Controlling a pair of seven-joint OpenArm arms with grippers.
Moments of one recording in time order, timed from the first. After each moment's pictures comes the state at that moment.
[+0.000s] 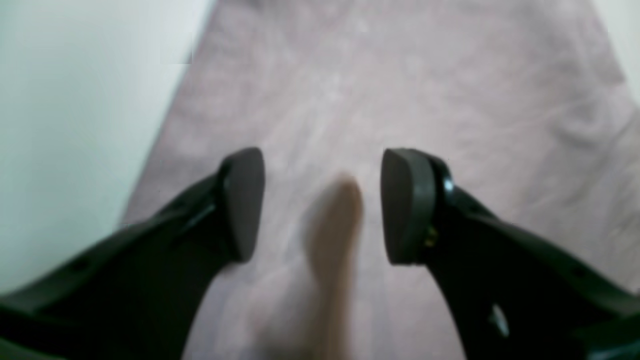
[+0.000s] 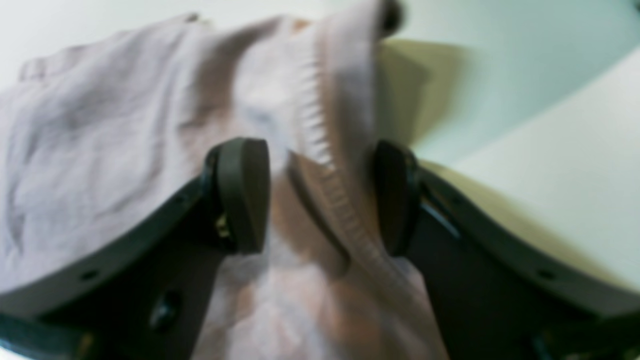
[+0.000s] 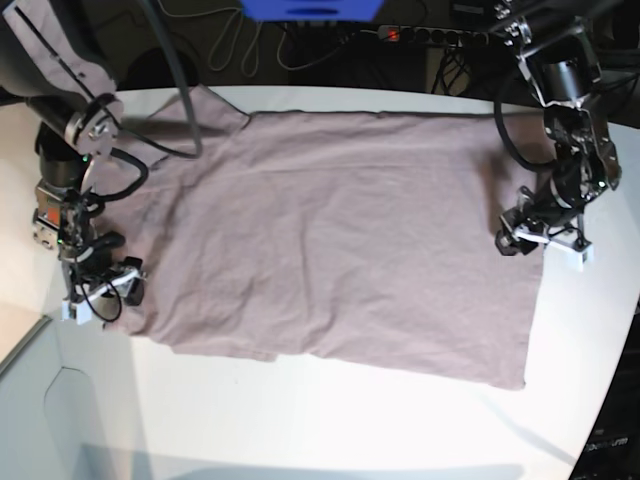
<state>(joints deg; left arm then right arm) -7.7 -11.2 -29.0 58.3 -28.6 -20.4 38.6 26.7 12.9 37.9 27.4 -13.8 32.8 -5.4</state>
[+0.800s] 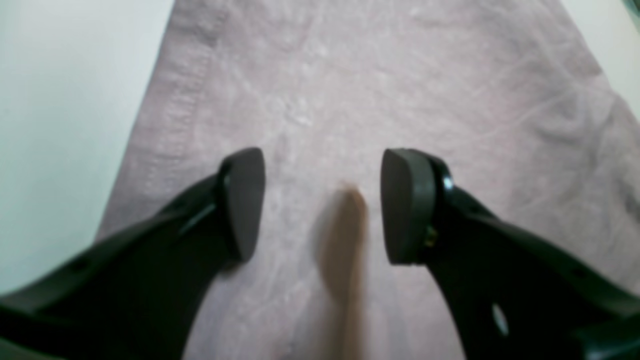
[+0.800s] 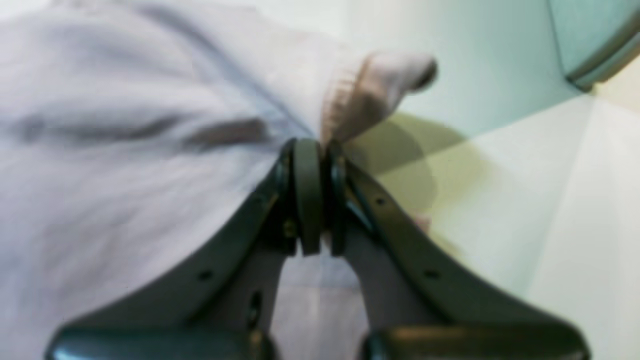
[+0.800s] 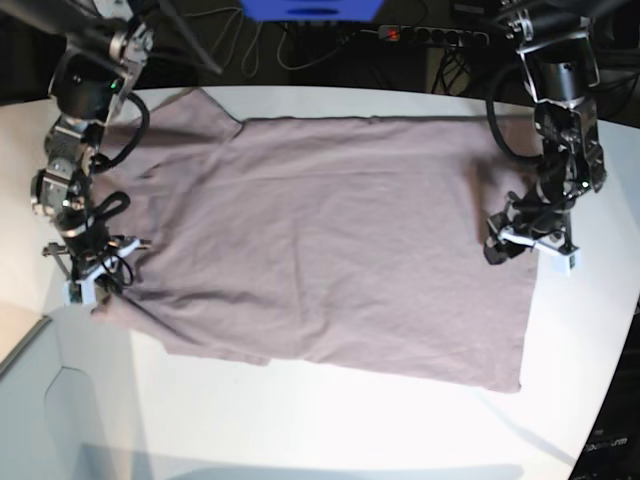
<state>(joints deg) -7.0 -12.5 -21.8 54.3 -29.8 -21.0 27.8 9.0 6.1 31.8 62.1 -14.0 32.4 -6.3</state>
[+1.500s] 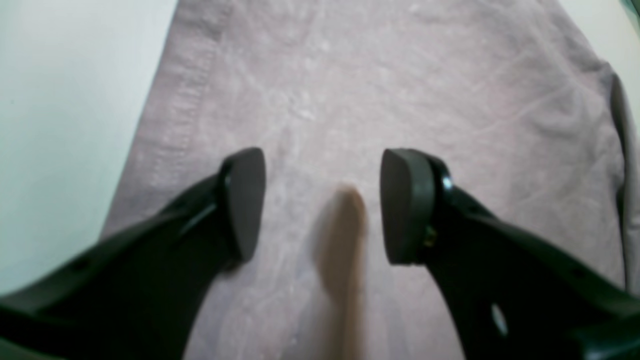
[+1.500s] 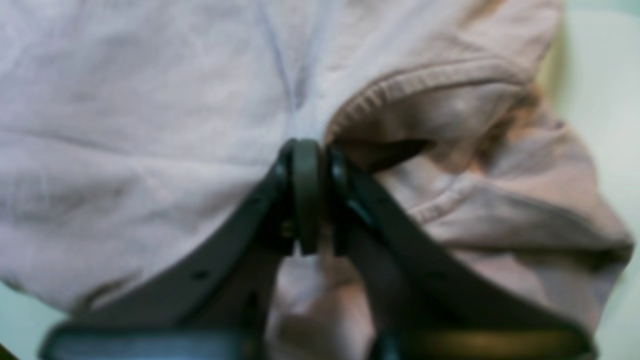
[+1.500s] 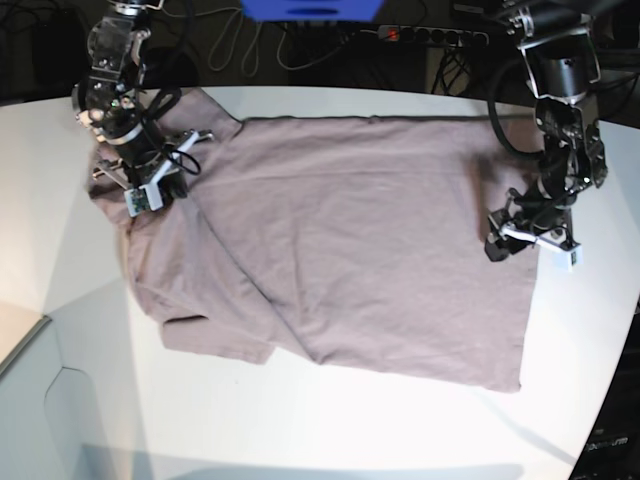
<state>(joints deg) -5.9 -12.7 -22.0 54.5 -30.4 -21.6 27.3 -12.8 -2.7 24.9 82.4 -14.0 38.3 -14.5</state>
